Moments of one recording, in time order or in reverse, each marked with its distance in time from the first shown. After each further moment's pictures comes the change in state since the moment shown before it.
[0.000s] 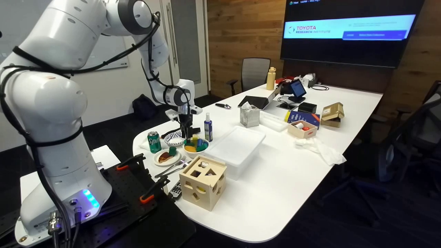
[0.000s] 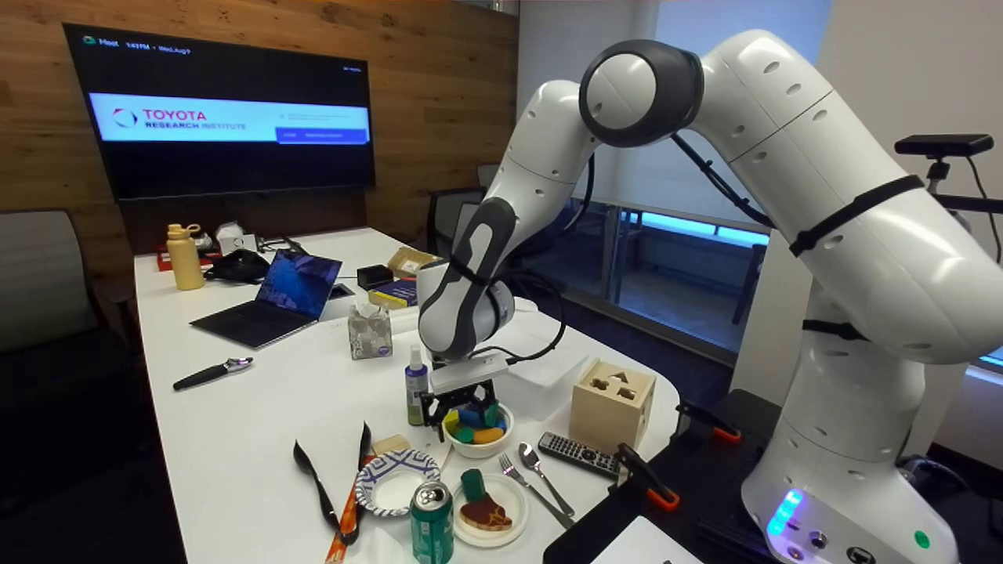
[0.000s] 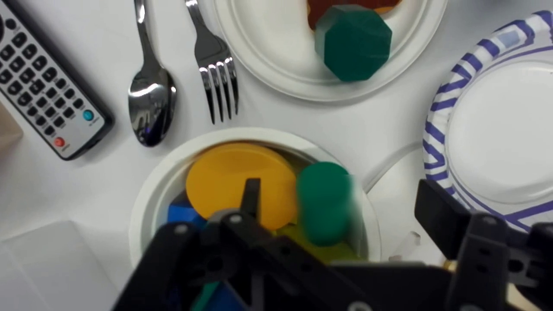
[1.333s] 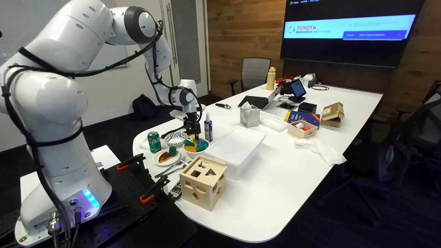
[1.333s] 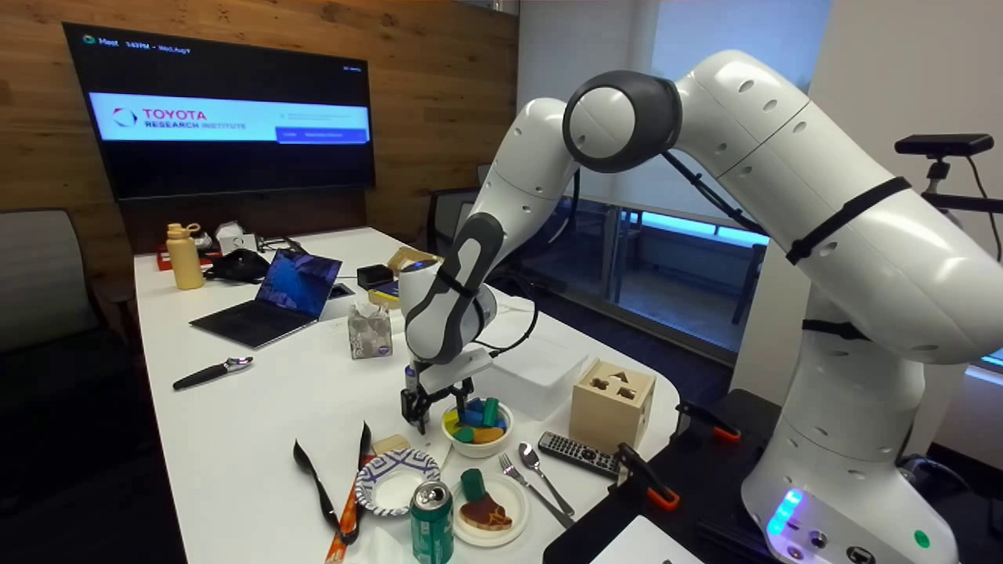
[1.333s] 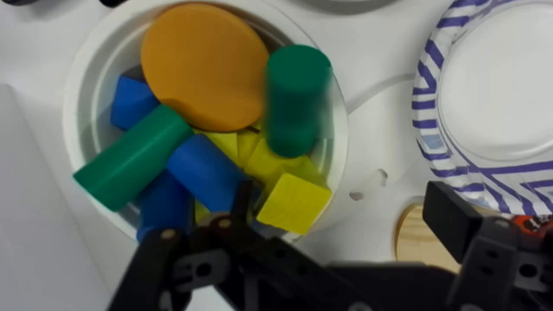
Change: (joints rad) arm 0.020 0.097 -0.022 0.159 -0.094 0.019 -0.129
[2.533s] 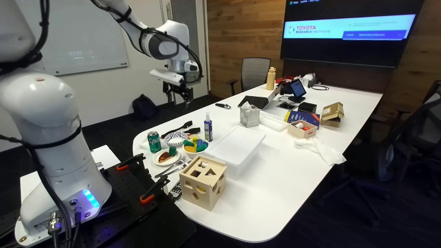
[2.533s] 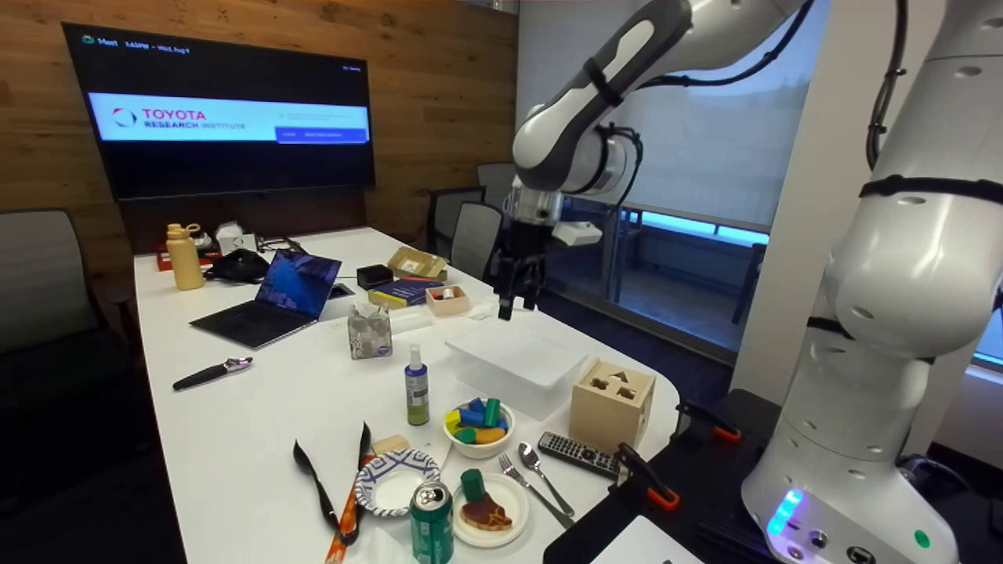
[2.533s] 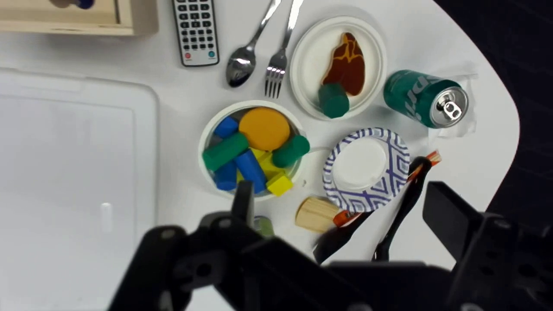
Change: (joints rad) arm -0.198 -0.952 0.050 -0.688 0.287 -0.178 -0.799
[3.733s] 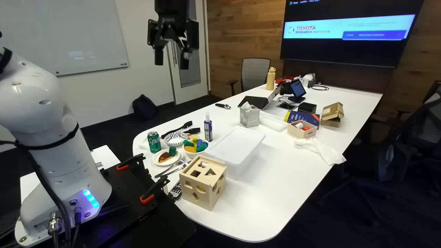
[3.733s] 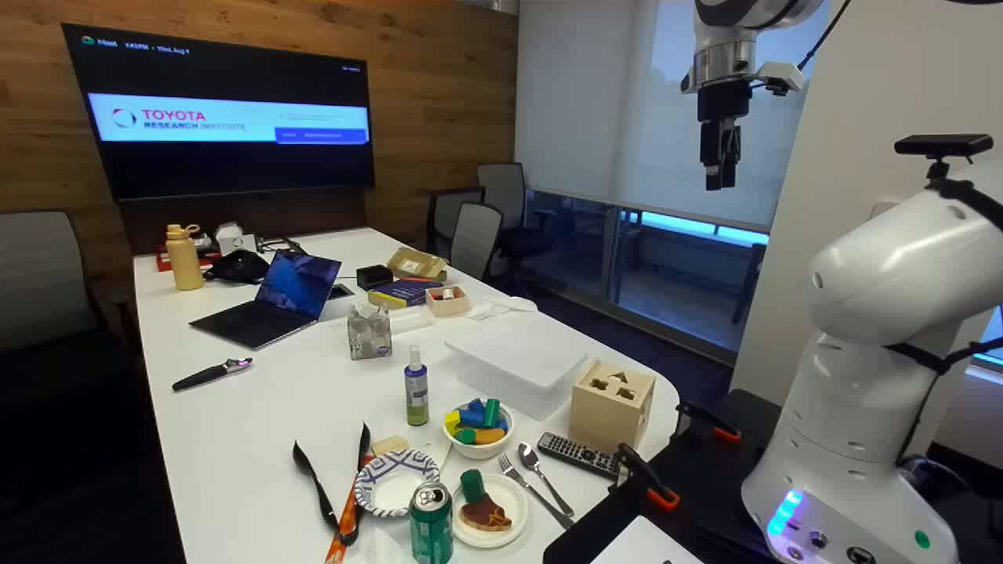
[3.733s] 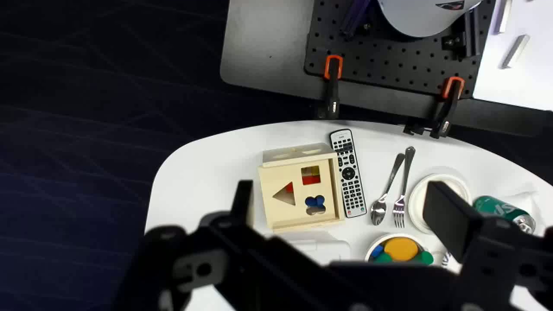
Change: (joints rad) arm -0.308 -0.608 -0.298 0.154 -0.510 -0.909 -0.141
